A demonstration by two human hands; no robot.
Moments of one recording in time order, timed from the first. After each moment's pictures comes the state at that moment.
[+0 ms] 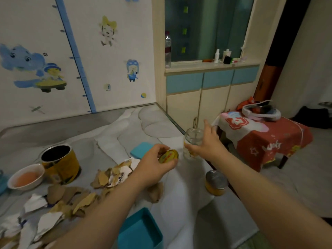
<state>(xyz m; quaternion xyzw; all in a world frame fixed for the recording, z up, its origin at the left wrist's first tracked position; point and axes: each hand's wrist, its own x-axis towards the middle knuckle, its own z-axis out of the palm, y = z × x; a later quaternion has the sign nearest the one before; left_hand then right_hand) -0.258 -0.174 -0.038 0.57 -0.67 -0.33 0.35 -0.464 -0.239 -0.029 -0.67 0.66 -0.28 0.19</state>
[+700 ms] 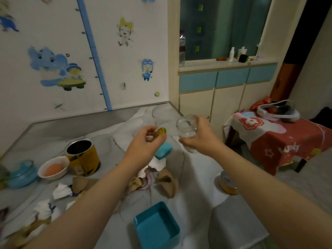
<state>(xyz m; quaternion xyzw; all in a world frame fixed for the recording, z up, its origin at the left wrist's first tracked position) -0.202 -0.171 -0.001 0.57 -0.59 -0.31 0.48 -0.403 -0.229 0.001 -0.71 0.57 -0.35 0.23</state>
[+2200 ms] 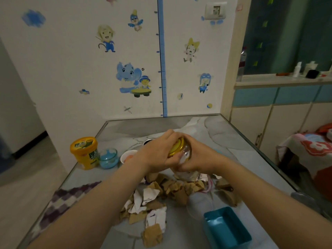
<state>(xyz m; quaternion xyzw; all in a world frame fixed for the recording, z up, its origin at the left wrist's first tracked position) -0.049 -0.101 0.040 0.53 -0.81 -0.01 0.23 -0.223 -0.151 0.034 -0.84 0.30 -0.22 0.39</state>
